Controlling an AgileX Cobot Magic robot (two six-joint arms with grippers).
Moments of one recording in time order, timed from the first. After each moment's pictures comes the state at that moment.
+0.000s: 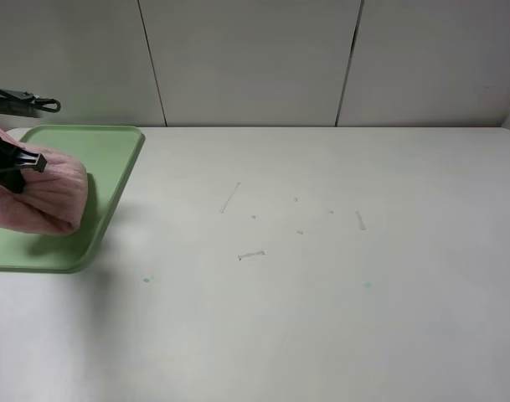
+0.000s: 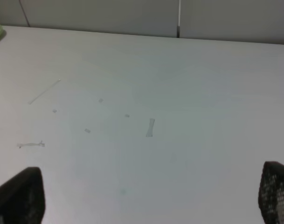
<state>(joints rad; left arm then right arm) 0.14 1.74 -1.00 0.15 0.49 0.08 0.11 0.00 -0.49 0.19 1.03 -0.13</state>
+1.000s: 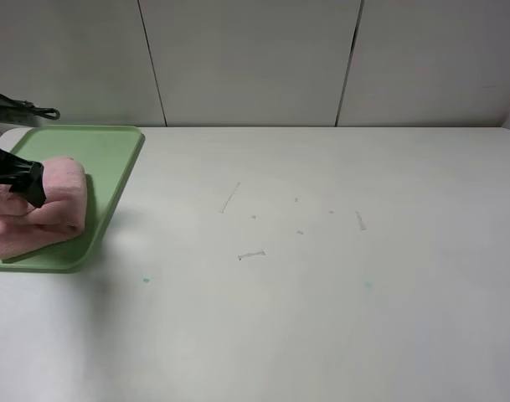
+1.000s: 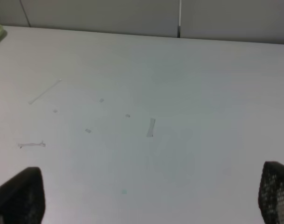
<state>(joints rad) 0.14 1.73 -1.00 0.16 0.60 0.11 0.11 0.00 -0.49 0.19 1.03 -0.13</state>
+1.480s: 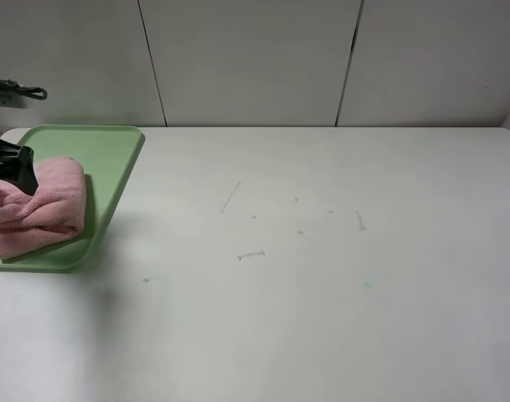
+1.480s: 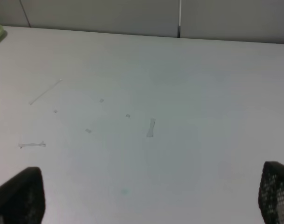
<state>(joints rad) 0.14 1.63 -1.00 0.12 0.66 0.11 0.11 0.00 -0.49 0.19 1.03 -0.12</state>
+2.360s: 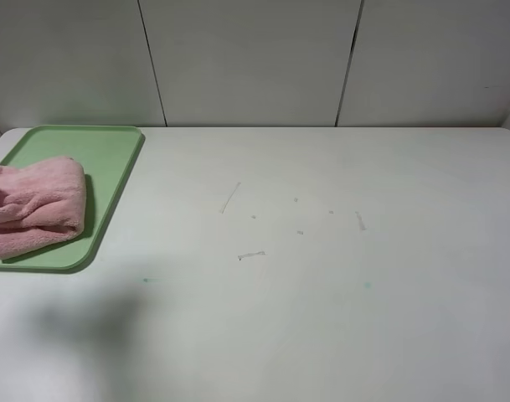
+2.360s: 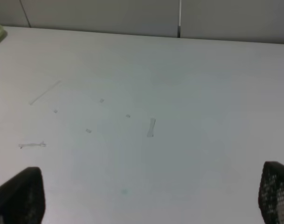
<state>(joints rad) 0.14 1.21 -1.00 0.03 1.06 0.12 0.11 0.00 -0.49 0.19 1.03 -0.12</state>
